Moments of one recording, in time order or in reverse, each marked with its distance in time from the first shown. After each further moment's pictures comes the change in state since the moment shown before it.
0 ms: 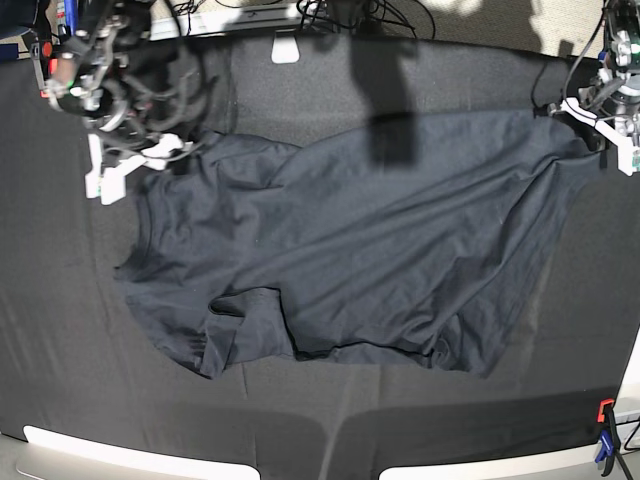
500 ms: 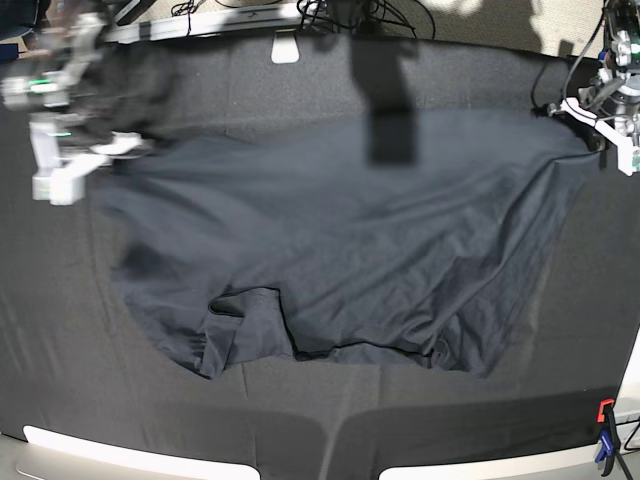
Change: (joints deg) left arm 0.0 0.0 0.0 0.0 -0.1 0.0 0.3; right arm -0.7 9.4 8.2 3.0 -8.6 3.7 0.3
